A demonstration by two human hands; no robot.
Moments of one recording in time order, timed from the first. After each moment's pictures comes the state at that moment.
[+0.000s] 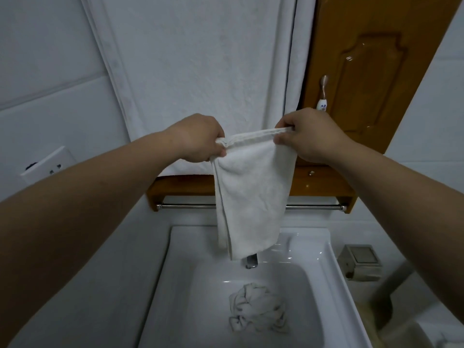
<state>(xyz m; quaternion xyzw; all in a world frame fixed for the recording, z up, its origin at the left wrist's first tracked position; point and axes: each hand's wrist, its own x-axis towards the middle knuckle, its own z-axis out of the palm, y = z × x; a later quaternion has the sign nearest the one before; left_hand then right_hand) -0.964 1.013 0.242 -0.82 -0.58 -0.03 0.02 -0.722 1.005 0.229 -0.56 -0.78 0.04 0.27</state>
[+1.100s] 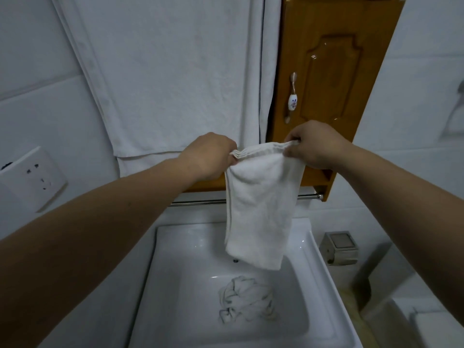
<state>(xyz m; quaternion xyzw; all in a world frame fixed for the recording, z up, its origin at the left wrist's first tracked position) -0.912 0.987 0.199 -0.86 -0.51 -0.10 0.04 -0.680 0.964 0.215 -0.66 -0.73 0.08 0.18</state>
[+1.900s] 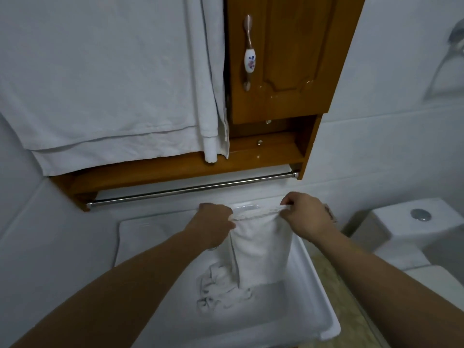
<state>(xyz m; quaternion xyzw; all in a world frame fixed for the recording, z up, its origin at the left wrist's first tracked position) -0.827 0.995 -0.003 -0.86 -0.50 0.02 -0.11 -0.600 0.953 0.006 -0.76 -0.59 0.20 0.18</state>
